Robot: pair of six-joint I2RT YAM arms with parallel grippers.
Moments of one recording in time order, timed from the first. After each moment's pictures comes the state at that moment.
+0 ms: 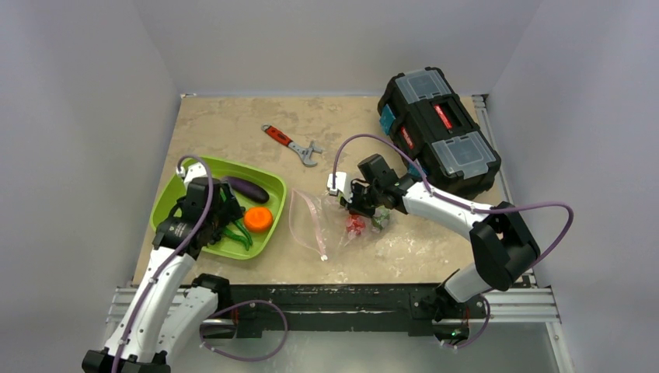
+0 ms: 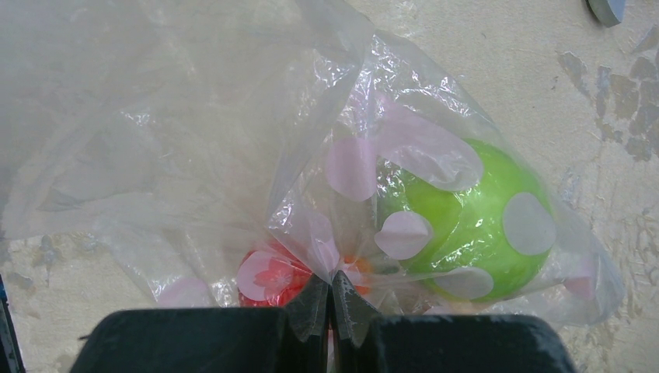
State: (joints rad) left arm -0.22 0.73 0.76 -0.85 -0.36 -0.55; right arm 0.67 1.52 0.96 -0.39 -0.35 -0.62
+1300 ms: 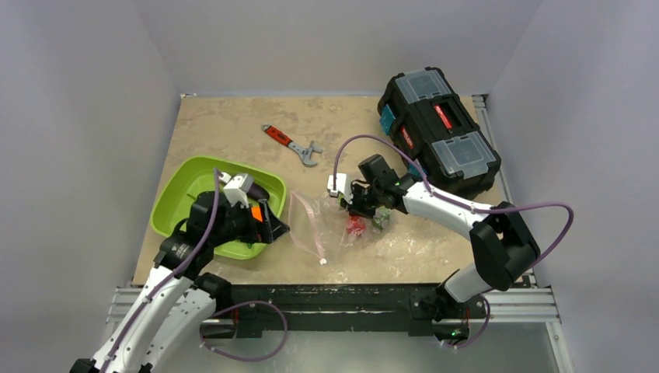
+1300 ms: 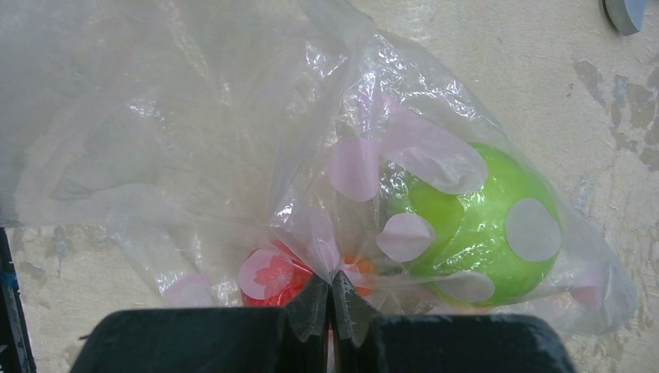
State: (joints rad) left arm -0.37 0.56 0.63 -0.67 0.33 -0.51; right arm 0.67 1.52 0.96 -0.41 -0.39 -0.64
